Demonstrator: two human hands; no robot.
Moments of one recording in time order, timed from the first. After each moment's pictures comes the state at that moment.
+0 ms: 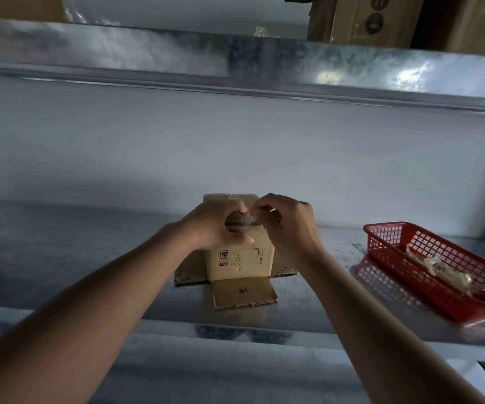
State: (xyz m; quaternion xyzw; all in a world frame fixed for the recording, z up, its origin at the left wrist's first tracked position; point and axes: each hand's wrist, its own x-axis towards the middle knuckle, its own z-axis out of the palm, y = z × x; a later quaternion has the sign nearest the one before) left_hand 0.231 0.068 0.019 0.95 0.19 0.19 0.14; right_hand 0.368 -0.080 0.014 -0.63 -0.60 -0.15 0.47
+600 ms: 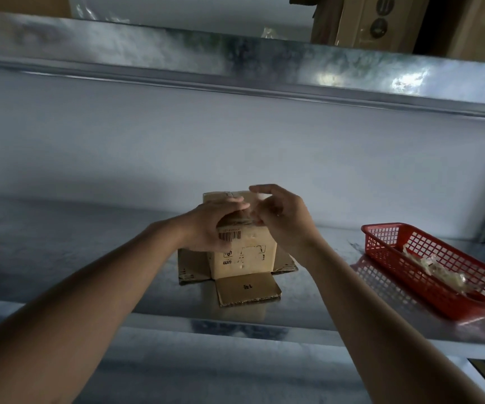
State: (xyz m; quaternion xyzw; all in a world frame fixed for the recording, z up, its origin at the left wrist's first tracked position) left_hand 0.205 0.074 0.019 0.96 0.18 0.11 0.16; right_hand 0.354 -0.080 0.028 -0.62 -0.54 0.07 0.56
